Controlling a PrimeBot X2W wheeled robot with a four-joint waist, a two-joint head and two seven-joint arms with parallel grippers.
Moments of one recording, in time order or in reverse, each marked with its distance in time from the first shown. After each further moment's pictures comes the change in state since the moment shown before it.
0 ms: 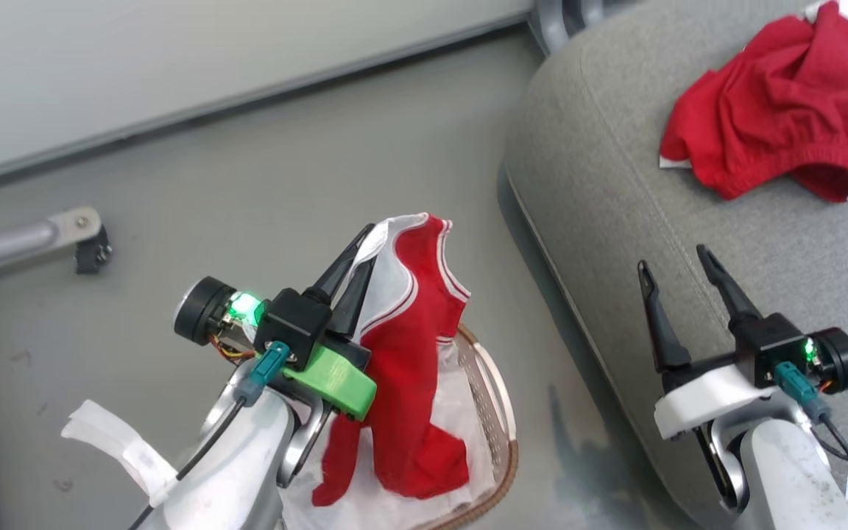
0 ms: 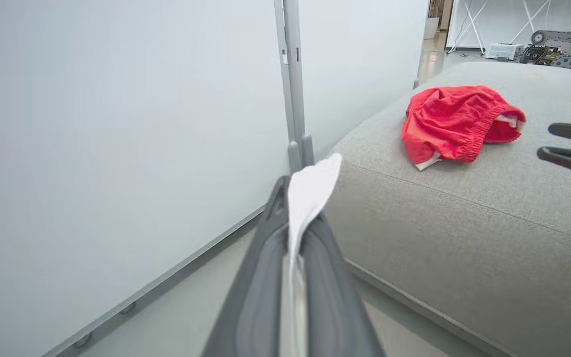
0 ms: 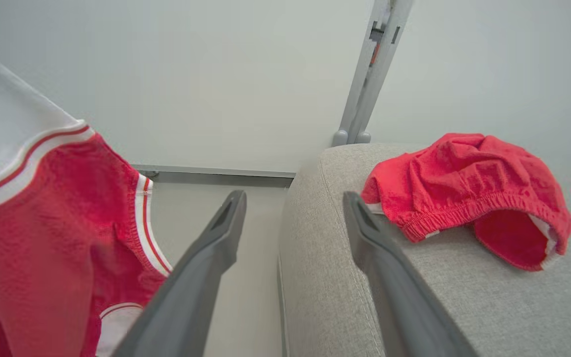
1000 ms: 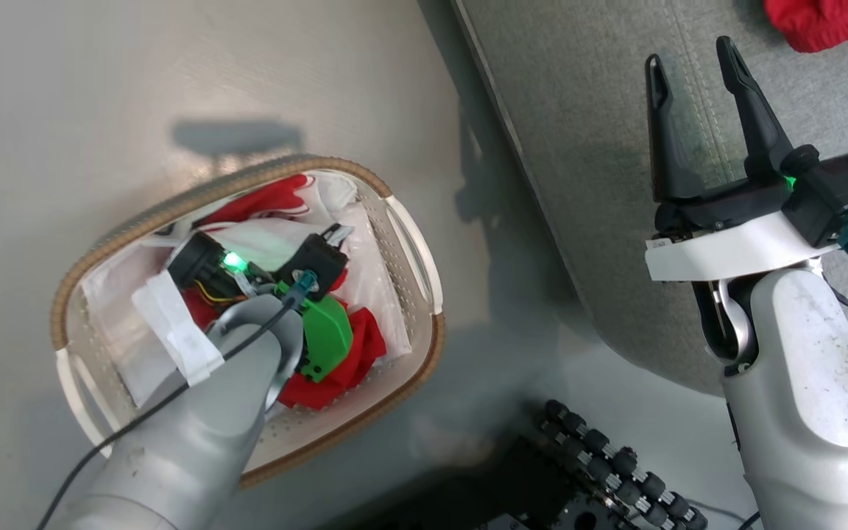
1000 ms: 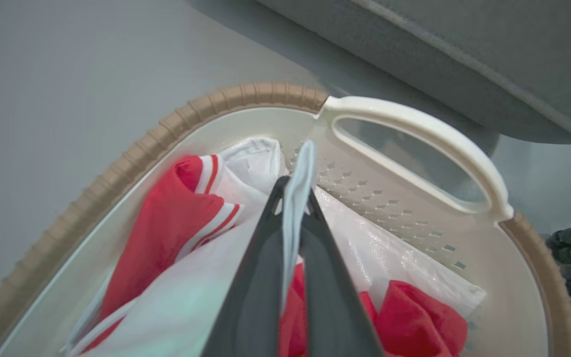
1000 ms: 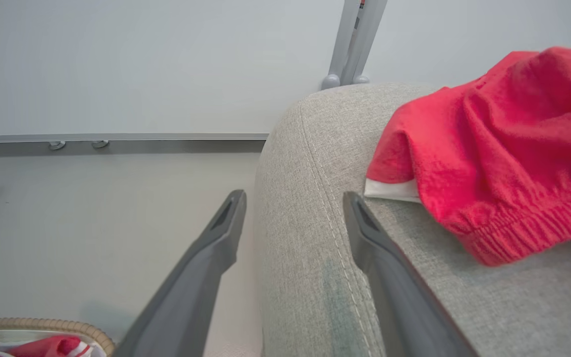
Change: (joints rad) left arm -0.374 -0.049 -0.249 0.699 0.016 -0.017 0.000; right arm -0.307 -0.001 0.056 -0.115 0.187 0.000 0.000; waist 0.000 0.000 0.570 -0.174
